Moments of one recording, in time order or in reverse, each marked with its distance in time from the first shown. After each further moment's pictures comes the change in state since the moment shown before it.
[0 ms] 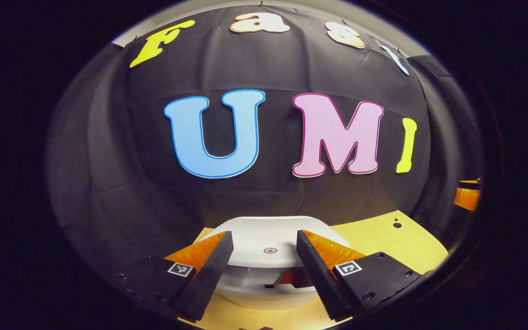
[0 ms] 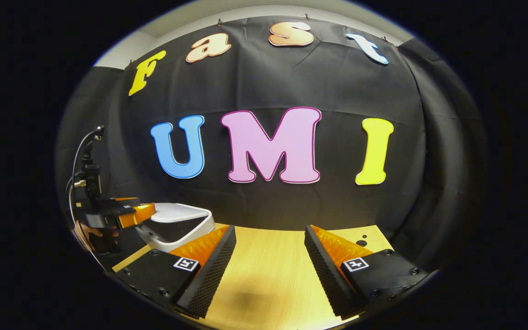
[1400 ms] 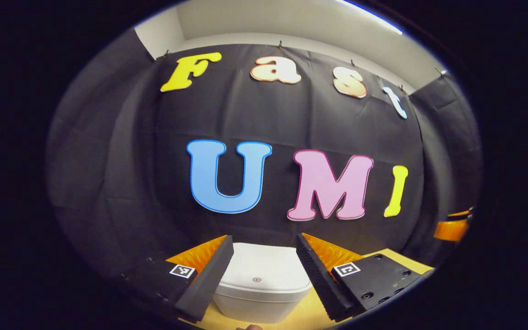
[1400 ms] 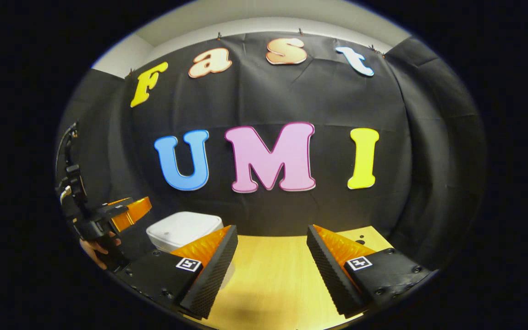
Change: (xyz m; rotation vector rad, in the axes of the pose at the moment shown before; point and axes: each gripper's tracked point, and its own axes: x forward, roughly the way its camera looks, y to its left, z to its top) left arm -0.105 -0.006 0.072 -0.158 -0.396 0.037; right arm -0.056 0.037 0.010 0.031 -0.167 -0.048
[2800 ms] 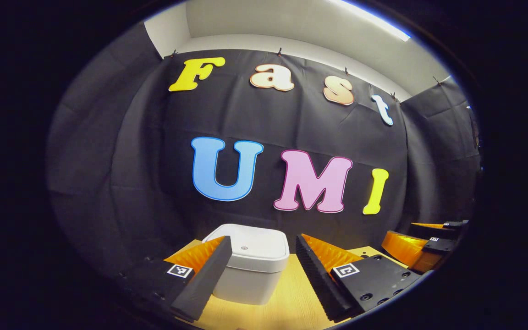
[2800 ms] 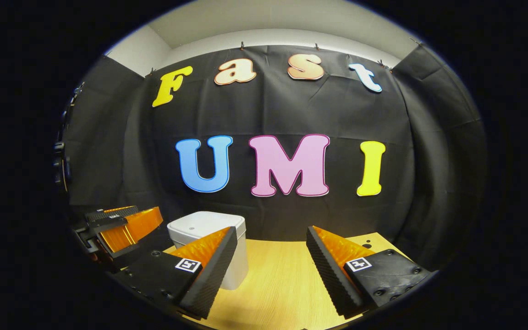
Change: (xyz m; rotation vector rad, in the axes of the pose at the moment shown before) left arm -0.086 -0.019 -0.033 0.003 0.064 -0.065; right arm -0.046 0.064 -0.028 -0.057 -0.045 0.028
